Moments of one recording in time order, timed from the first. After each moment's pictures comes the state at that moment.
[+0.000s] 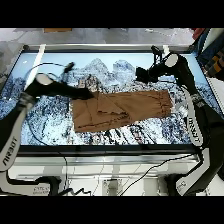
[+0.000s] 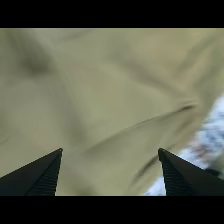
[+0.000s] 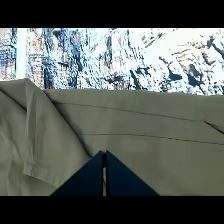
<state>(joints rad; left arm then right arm) -0.02 -1.54 1.36 0.83 -1.13 -1.08 0.11 -1.83 1.93 -1.11 1.21 1.63</state>
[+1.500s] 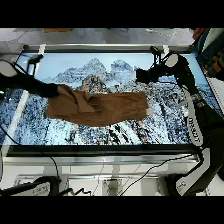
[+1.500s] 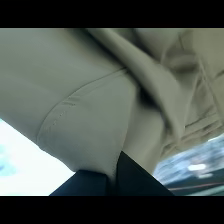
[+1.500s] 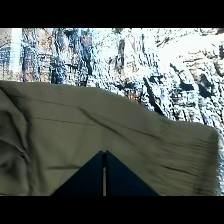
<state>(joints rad) 0.04 -1.35 1.59 1.35 -1.48 -1.34 0.12 -1.83 1.93 -1.11 1.23 1.56</state>
